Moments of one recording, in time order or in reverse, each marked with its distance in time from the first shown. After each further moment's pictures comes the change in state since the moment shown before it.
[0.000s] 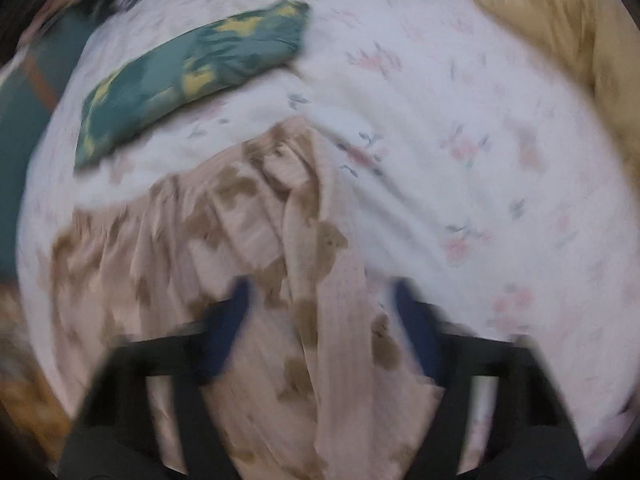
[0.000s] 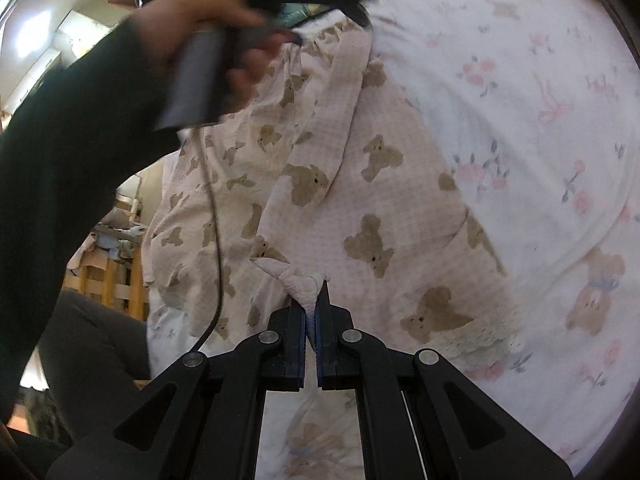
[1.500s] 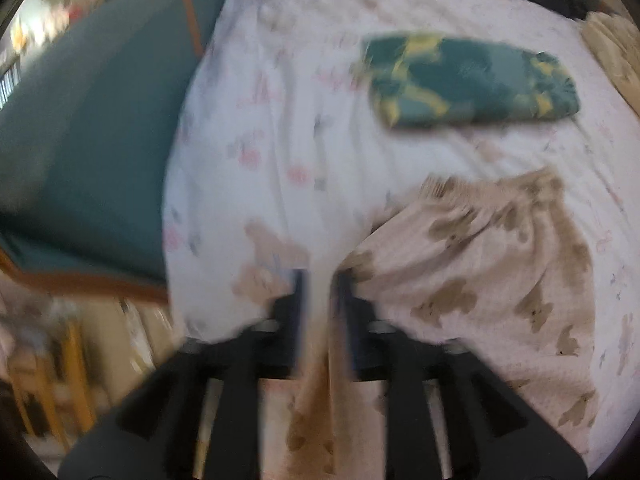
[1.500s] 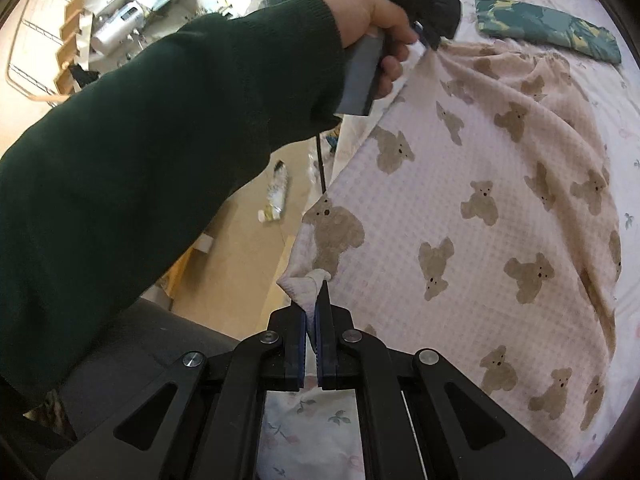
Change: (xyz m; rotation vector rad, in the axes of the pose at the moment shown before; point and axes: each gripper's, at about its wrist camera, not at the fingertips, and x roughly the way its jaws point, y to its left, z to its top) left arm 0.001 0.329 -0.063 -0.234 -0.076 0.109; right arm 0.140 0.269 0.028 -0.339 0.129 0.176
